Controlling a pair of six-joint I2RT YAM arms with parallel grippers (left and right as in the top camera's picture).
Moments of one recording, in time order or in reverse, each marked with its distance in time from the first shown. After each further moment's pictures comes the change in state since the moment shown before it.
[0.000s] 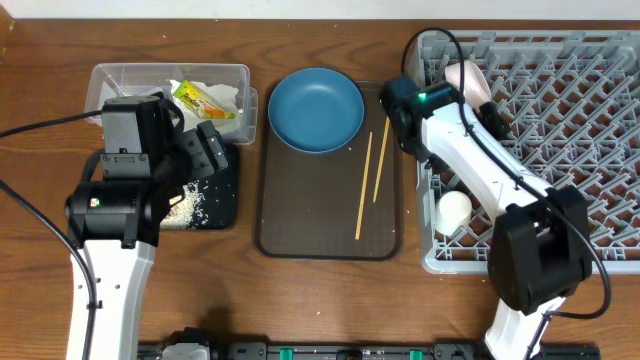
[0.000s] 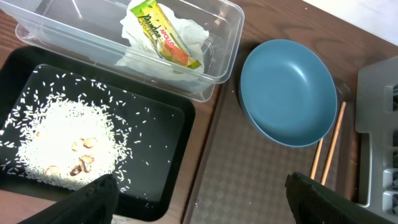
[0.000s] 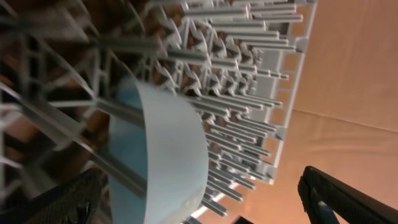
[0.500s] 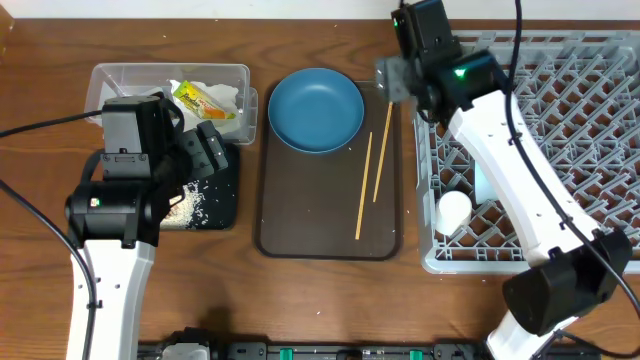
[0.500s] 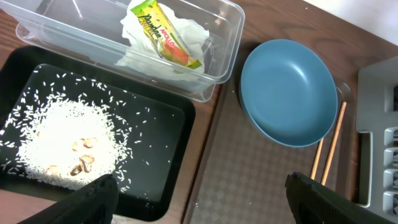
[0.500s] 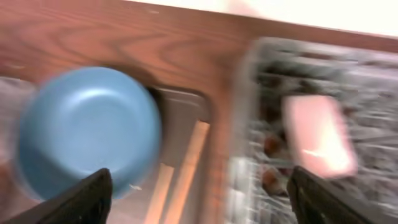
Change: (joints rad) left arm 0.000 0.001 0.000 0.000 0.000 0.000; right arm 0.003 -0.091 0.241 0.414 -0.675 0.021
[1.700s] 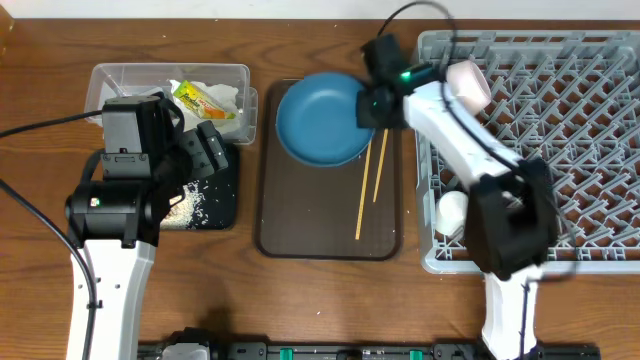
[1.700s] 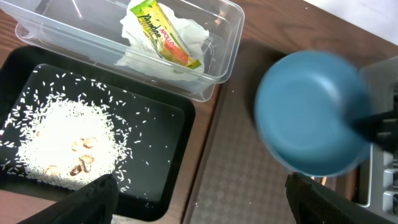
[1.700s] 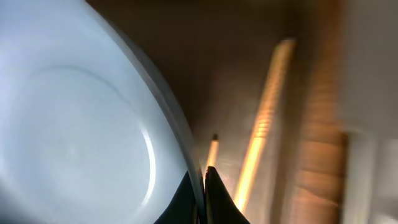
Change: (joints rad) left arm 0.000 0.000 0.000 0.000 0.000 0.000; right arm -0.020 0.269 -0.038 0.020 -0.204 0.183
